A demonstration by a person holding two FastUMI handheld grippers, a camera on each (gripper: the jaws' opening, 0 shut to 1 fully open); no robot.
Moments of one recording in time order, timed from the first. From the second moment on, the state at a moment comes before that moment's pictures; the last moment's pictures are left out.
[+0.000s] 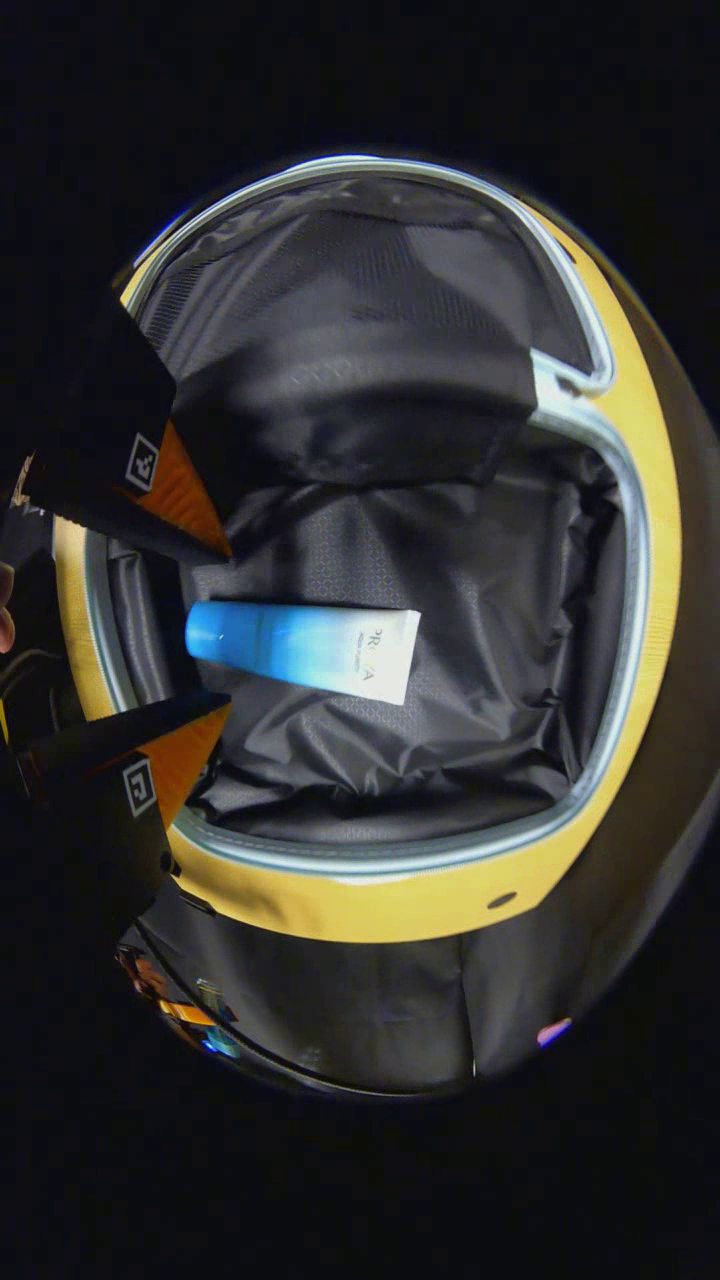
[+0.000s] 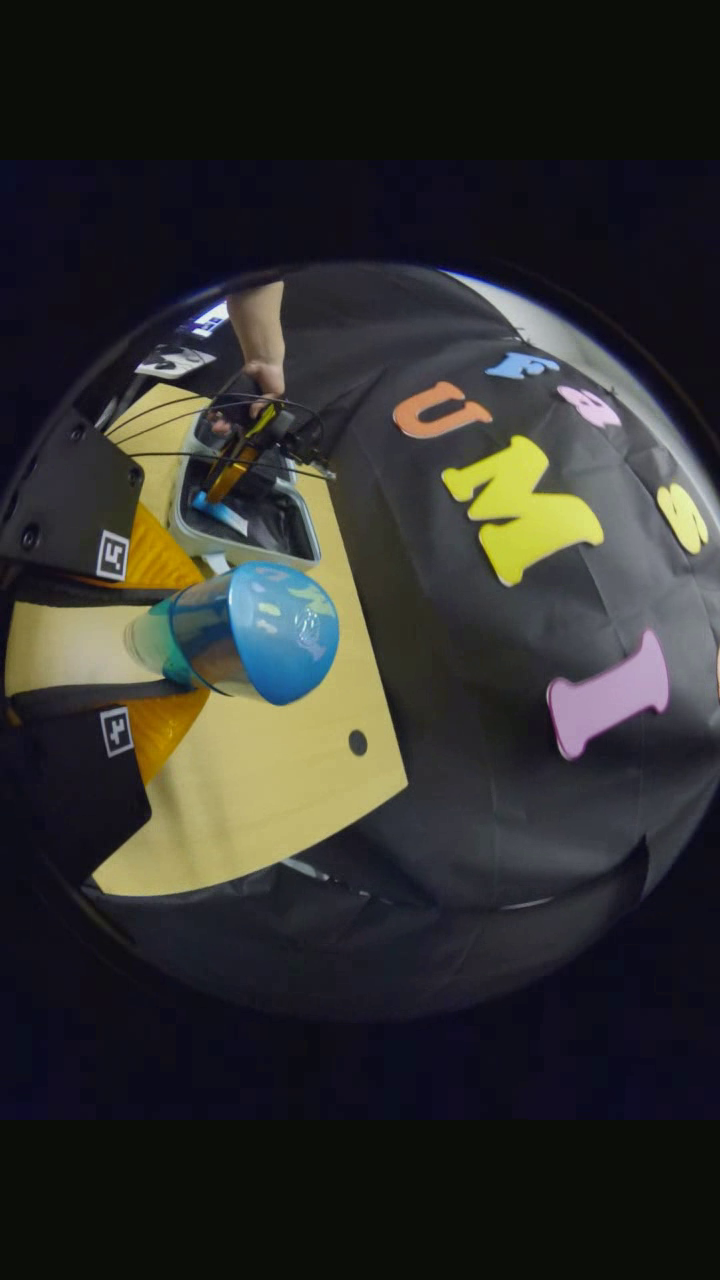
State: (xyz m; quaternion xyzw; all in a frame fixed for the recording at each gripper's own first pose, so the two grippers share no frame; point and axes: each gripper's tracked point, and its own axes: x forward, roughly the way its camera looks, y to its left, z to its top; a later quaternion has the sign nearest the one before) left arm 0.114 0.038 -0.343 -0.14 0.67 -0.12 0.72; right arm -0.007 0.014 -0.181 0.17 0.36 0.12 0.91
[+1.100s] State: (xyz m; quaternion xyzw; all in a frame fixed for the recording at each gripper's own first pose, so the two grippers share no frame) left arm -0.075 0.177 -0.180 -0.21 0.22 0.09 0.95; right arm 0.074 0.315 -0.365 0.14 0.70 0.16 0.68
